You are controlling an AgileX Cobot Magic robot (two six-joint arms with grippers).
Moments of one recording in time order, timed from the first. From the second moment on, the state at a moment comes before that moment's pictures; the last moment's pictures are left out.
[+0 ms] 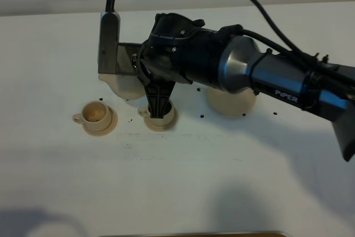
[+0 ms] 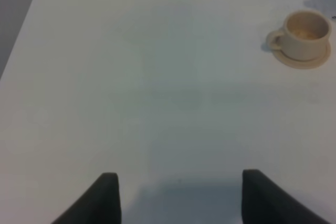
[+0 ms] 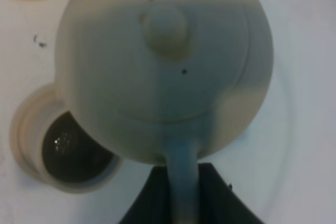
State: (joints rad) left arm 0.06 -0.01 -0.46 0.05 1.06 0.02; right arm 0.86 2.11 -1.72 -0.45 0.77 -0.39
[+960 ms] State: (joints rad) left arm 0.06 -0.01 -0.46 0.05 1.06 0.02; right arm 0.95 2.19 -1.72 -0.72 0.71 -0.40
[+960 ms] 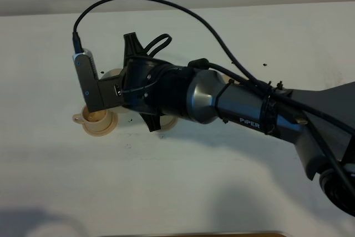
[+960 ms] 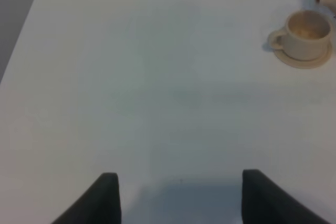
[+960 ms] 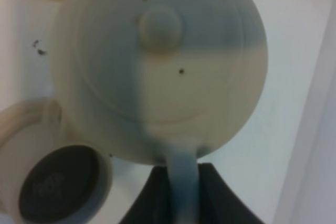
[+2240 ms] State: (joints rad) left arm 0.06 -0.01 -0.46 0.07 1.06 0.02; right arm 1.00 2.20 -1.70 -1.03 0.70 -0.41
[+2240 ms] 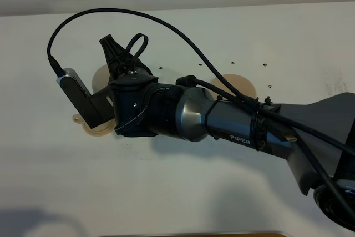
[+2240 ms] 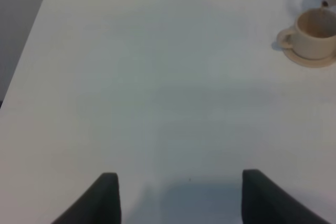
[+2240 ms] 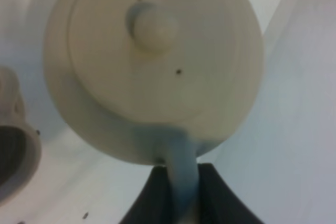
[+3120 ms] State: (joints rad) left arm 0.06 -0.01 -0.46 0.07 1.06 0.02; right arm 1.00 2.20 -1.69 -1.07 0.71 -0.49
